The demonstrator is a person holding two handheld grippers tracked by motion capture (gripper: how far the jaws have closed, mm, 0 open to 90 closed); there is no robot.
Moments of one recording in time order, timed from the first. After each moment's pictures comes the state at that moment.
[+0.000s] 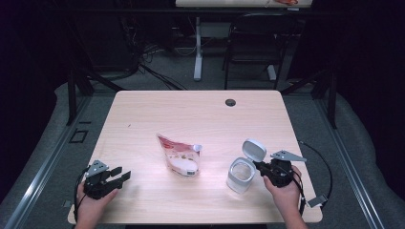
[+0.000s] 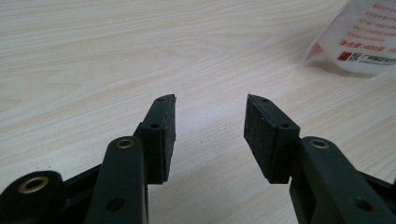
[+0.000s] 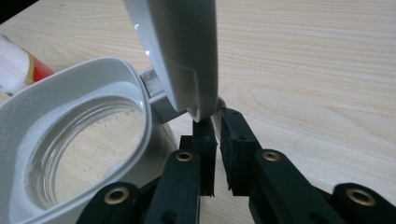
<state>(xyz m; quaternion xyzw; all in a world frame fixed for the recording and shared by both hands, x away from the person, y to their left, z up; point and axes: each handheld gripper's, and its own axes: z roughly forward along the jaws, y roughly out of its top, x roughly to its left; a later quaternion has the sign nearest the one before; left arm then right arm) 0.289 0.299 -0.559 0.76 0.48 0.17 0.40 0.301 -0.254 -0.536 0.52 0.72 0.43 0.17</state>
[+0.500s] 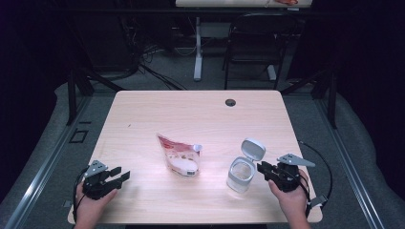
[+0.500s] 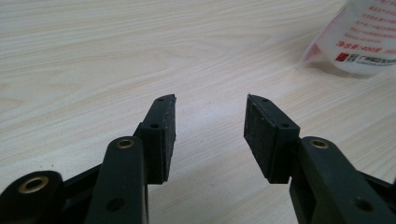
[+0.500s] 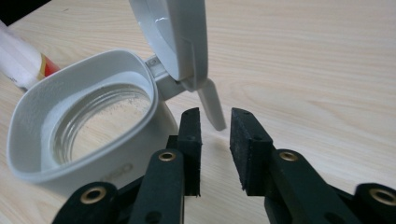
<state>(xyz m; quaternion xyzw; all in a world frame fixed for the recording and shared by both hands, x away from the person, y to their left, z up) 0.287 0.301 -0.557 0.76 0.48 0.17 0.40 0.281 -0.268 -0.527 0.51 0.72 0.43 0.19</state>
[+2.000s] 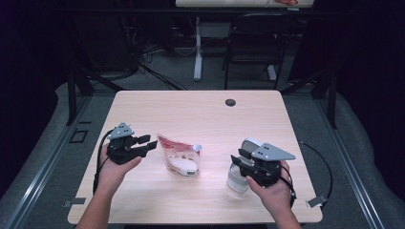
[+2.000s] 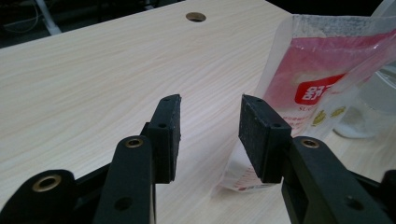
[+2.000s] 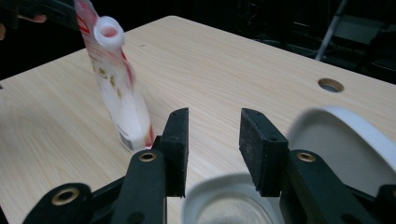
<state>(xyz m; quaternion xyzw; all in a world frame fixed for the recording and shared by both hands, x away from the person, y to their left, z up) 0.347 0.218 -0.458 0.79 0.37 0.15 0.46 0.275 -0.185 -0.453 0.37 0.76 0.48 0.23</state>
